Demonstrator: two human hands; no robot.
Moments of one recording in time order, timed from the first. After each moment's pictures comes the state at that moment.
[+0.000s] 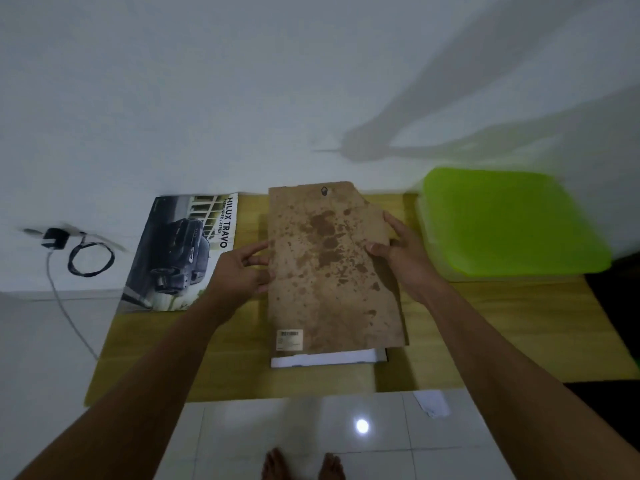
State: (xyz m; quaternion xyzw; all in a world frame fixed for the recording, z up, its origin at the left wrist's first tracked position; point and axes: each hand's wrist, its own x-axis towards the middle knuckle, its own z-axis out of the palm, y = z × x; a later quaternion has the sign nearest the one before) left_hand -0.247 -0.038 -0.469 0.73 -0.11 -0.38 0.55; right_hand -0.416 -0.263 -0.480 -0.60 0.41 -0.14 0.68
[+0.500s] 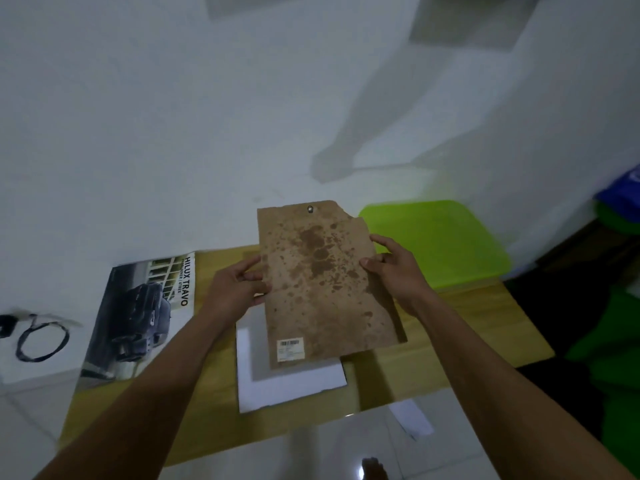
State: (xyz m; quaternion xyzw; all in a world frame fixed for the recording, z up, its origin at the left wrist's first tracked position) left_hand -0.284 -0.099 -0.395 0.69 -0.16 -0.41 0.58; right_hand -0.486 -0.293 -0.413 -0.63 0.43 -0.22 0.60
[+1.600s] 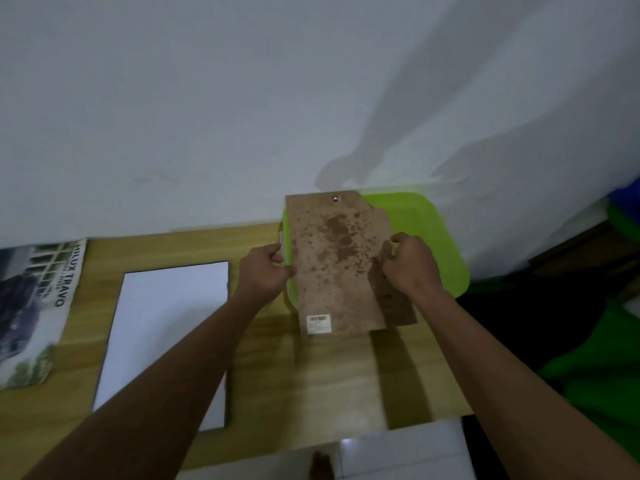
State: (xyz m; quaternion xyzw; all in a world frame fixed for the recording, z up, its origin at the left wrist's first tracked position) left_hand -0.401 -0.348 -0.481 0.86 -0.25 -0.26 0.36; right_hand -0.586 -0.514 -0.470 -0.82 0.52 -0.08 0.24
